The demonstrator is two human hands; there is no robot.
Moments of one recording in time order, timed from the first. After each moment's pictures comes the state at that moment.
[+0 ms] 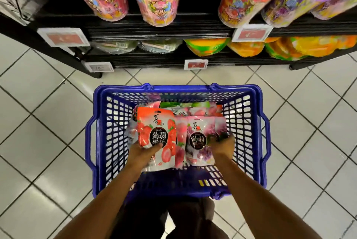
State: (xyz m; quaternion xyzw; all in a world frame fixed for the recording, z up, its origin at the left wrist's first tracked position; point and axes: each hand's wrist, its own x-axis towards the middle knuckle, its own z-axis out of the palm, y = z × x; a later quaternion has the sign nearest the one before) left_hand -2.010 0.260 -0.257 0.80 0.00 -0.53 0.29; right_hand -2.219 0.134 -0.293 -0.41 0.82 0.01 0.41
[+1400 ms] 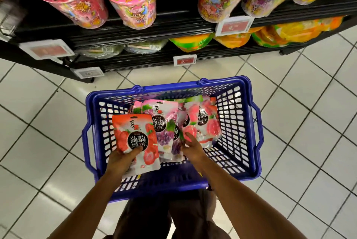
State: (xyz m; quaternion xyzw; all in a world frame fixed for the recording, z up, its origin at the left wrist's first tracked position) left_hand -1.972 0.288 -0.247 0.83 0.06 -0.50 0.24; right_hand -2.178 0.187 -0.288 -0.29 0.65 0.00 0.70
